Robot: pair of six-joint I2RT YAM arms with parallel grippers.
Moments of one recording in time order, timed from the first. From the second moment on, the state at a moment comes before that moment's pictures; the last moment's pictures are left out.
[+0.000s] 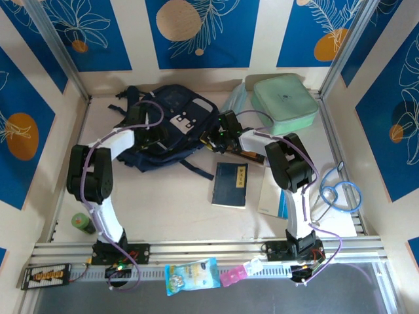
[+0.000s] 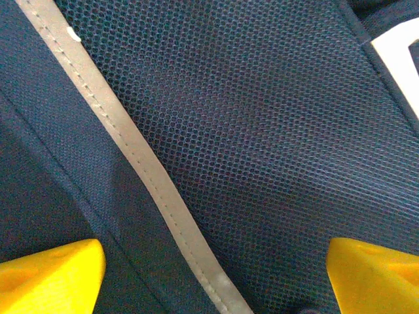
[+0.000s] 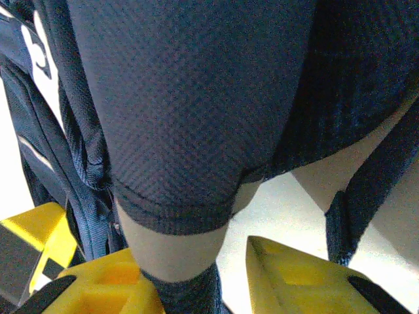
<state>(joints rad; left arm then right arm) -0.14 1.86 1.25 -0.37 0.10 -0.44 0.50 2.10 1.38 -0.10 -0.40 1.17</state>
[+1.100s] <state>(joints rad) -0.65 1.57 1.12 -0.52 -0.14 -0.67 0.49 2.00 1.52 -0.21 -0.53 1.20</state>
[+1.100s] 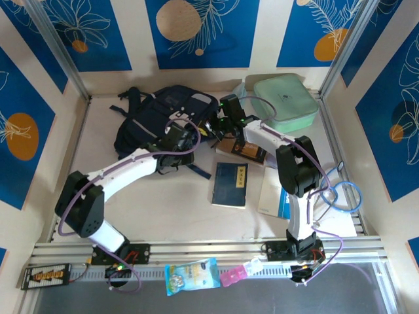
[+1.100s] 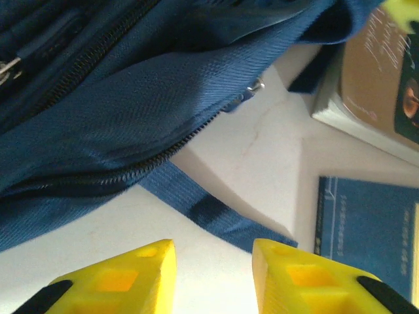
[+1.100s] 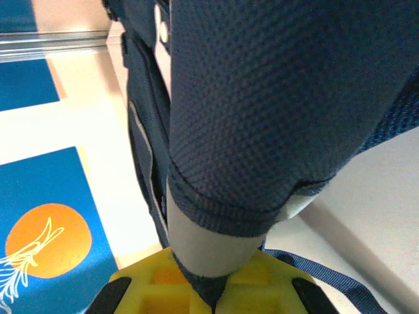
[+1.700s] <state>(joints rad) -0.66 1.72 1.39 -0.58 -0.29 -0.76 0.49 2.00 1.57 -0.23 -0.58 1.22</state>
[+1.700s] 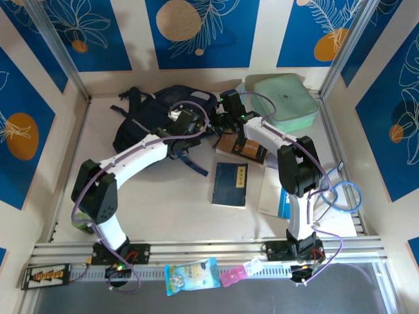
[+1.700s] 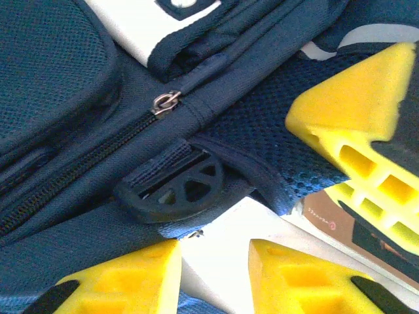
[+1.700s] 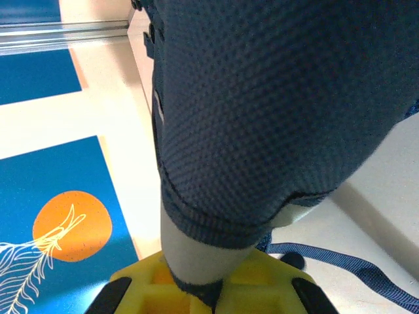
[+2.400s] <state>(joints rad) -0.68 1.73 1.40 -0.65 -0.33 -0.81 0.48 2.00 1.59 -0.20 -0.63 1.27</state>
